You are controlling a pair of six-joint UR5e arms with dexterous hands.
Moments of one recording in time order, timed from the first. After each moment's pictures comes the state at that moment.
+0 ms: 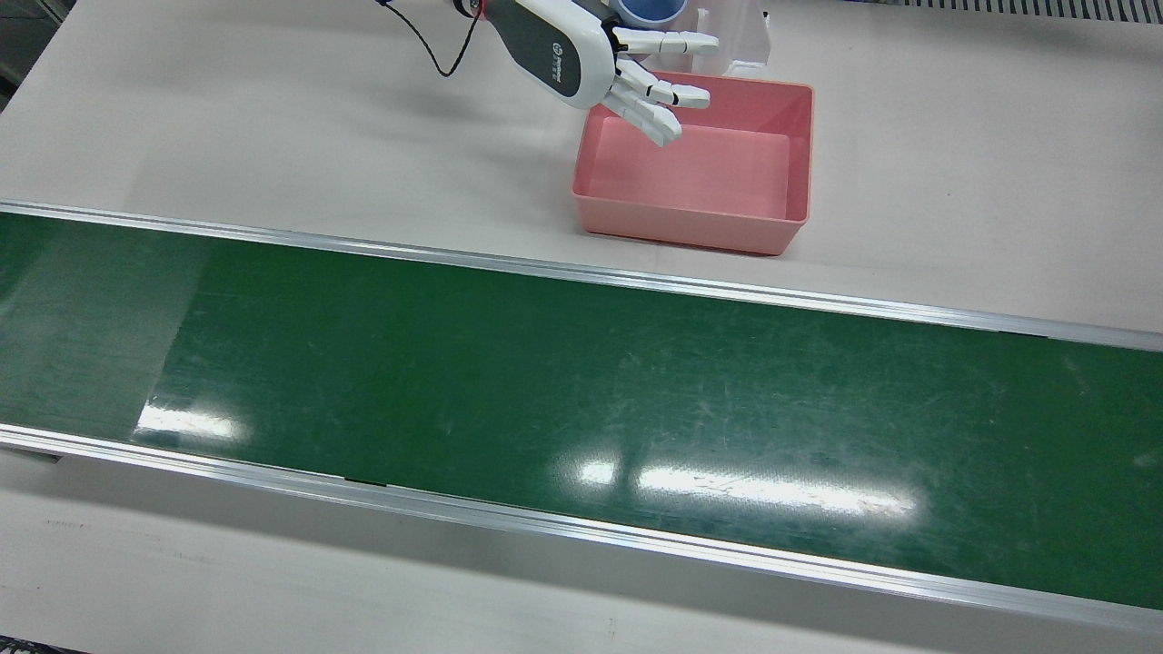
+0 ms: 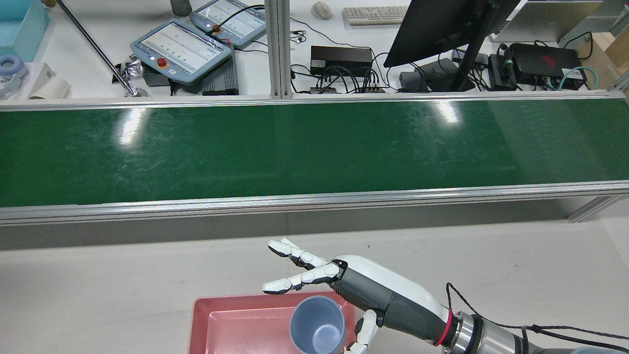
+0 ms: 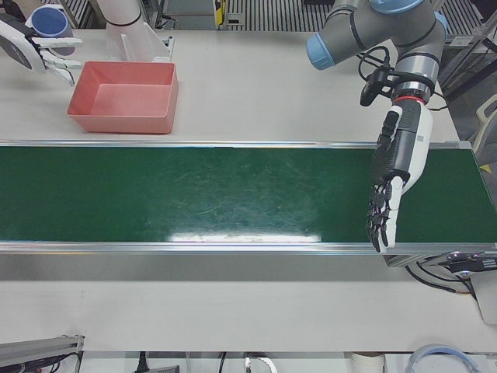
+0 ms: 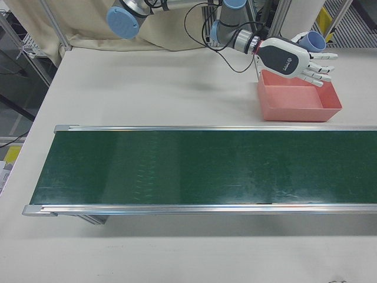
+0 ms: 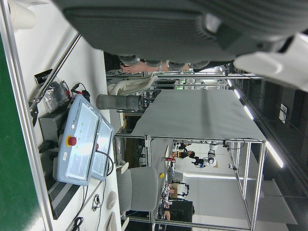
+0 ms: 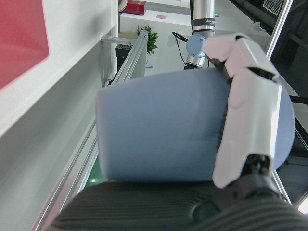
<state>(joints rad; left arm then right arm) -1.45 -1.68 -1.80 0.25 1.79 0.00 0.15 -1.45 2.40 -3.37 -1.10 -0.79</state>
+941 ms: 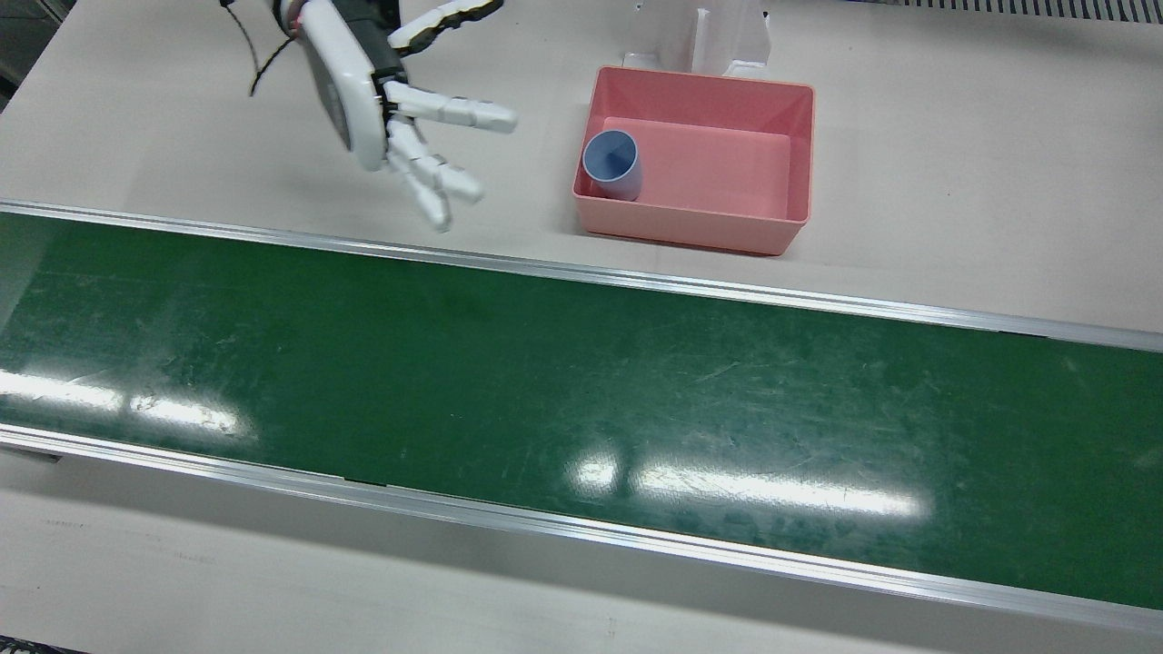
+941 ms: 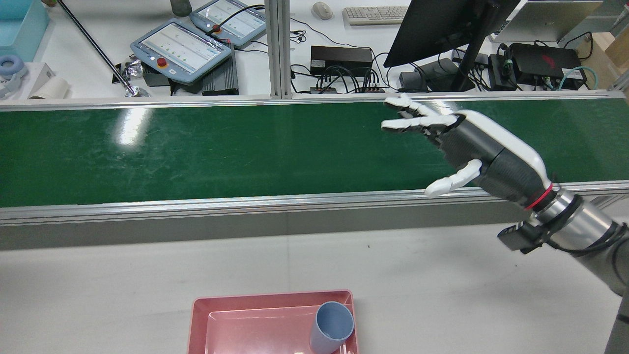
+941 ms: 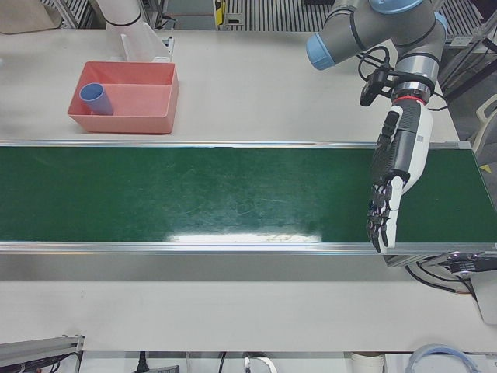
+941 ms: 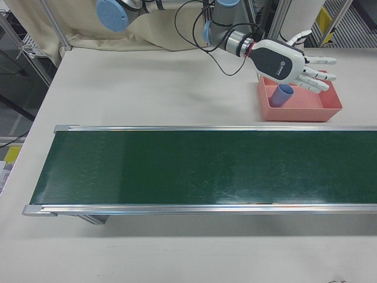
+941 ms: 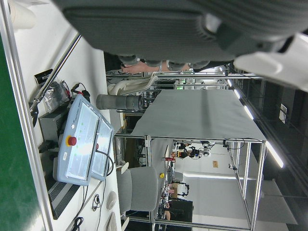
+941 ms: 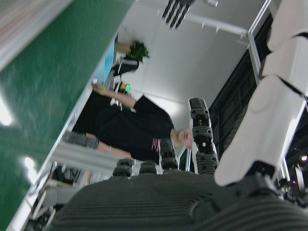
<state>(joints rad) -1.45 -1.68 -1.80 0.25 1.79 0.00 0.68 -1.57 2.36 -3.37 -1.18 -0.60</state>
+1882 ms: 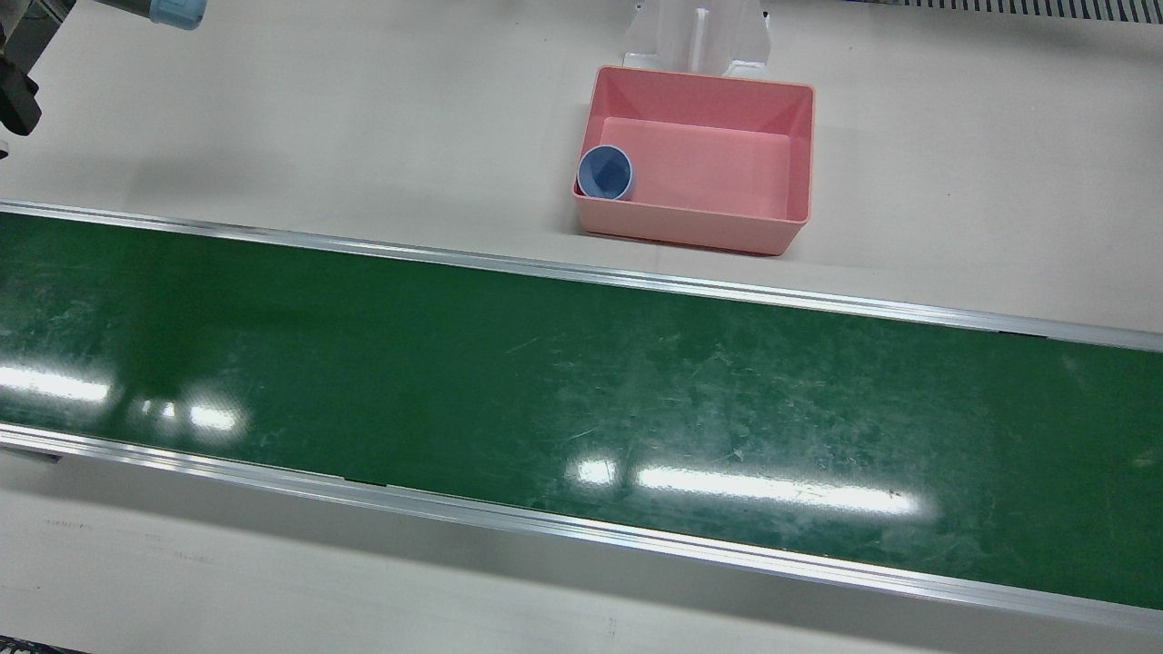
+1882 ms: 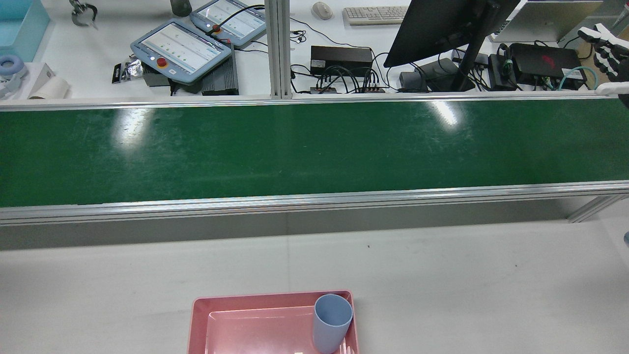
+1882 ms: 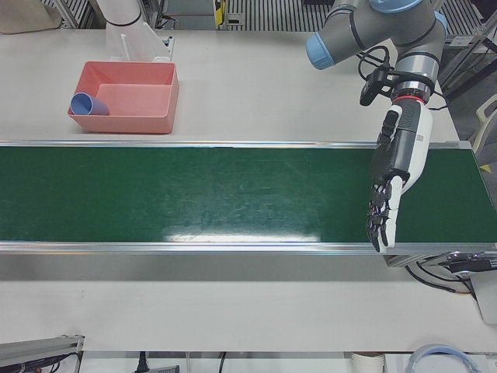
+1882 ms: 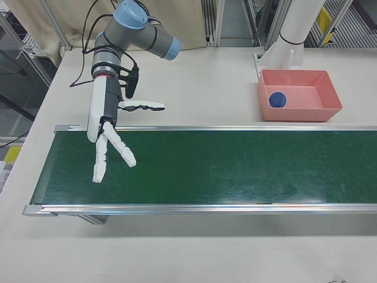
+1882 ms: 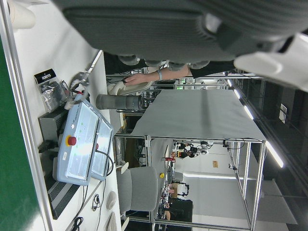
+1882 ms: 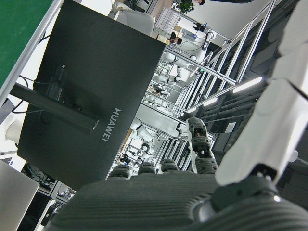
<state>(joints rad) -1.45 -1.68 -1.80 0.25 1.79 0.00 1.27 -1.61 1.91 -3.34 -1.32 -0.44</state>
